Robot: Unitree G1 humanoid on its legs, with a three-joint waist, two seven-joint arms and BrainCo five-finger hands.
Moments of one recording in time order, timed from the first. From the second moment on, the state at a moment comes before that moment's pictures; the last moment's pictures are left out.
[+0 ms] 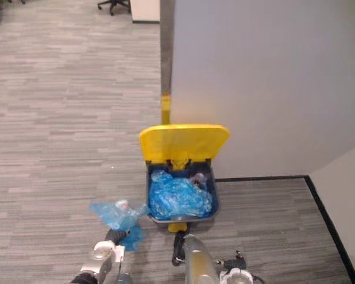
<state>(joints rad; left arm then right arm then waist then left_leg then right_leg) -0.11 0.05 0.01 0.98 0.02 -0.08 0.08 0.03 -0.06 -0.25 0.96 -0.16 0.02 -0.19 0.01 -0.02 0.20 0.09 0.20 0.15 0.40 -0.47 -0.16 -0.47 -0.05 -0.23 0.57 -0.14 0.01</state>
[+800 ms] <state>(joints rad) -0.18 0.16 -0.17 0.73 -0.10 -0.13 0.13 -0.60 -0.17 0.09 0.76 -0.07 -0.02 -0.22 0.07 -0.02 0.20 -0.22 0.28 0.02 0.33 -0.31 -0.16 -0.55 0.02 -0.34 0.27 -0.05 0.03</state>
